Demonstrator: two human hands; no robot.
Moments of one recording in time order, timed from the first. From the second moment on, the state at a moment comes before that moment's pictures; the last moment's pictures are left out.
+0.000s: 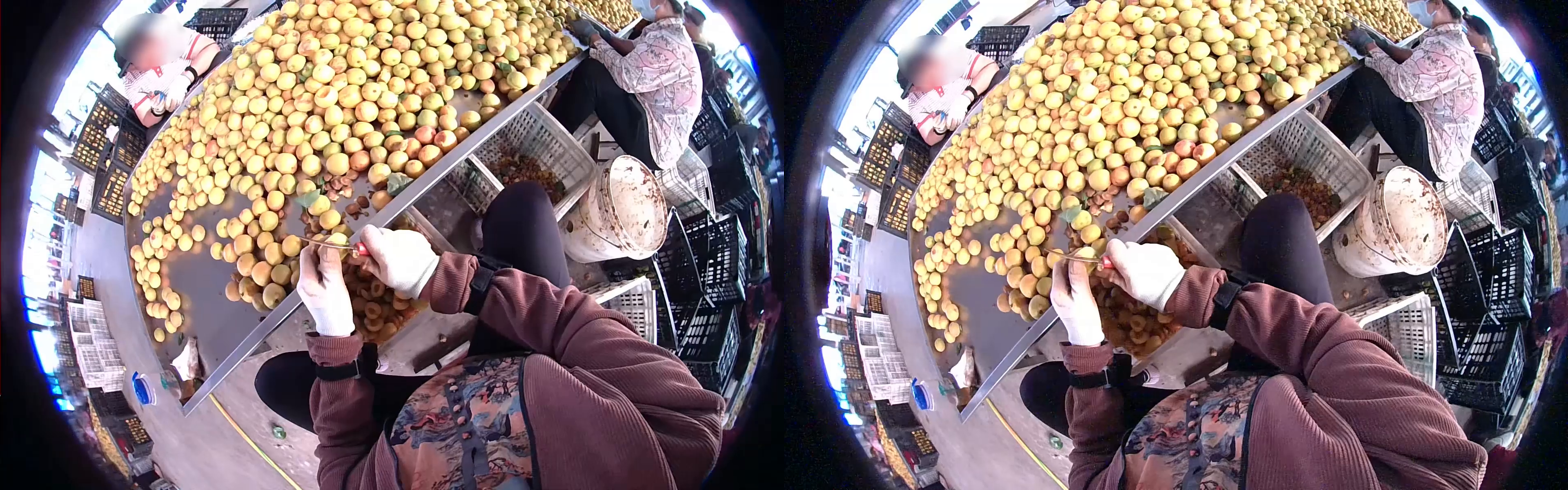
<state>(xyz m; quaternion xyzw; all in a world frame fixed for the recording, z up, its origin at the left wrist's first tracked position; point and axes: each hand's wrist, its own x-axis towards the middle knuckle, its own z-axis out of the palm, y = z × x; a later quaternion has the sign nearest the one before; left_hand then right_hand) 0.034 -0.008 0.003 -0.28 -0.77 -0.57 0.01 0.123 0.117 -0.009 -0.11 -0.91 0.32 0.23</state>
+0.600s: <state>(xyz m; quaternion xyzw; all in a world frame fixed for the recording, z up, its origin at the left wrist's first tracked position) 0.022 -0.013 -0.013 -0.33 -0.68 -0.65 -0.03 0.131 0.081 -0.006 -0.13 -0.74 0.64 0.17</state>
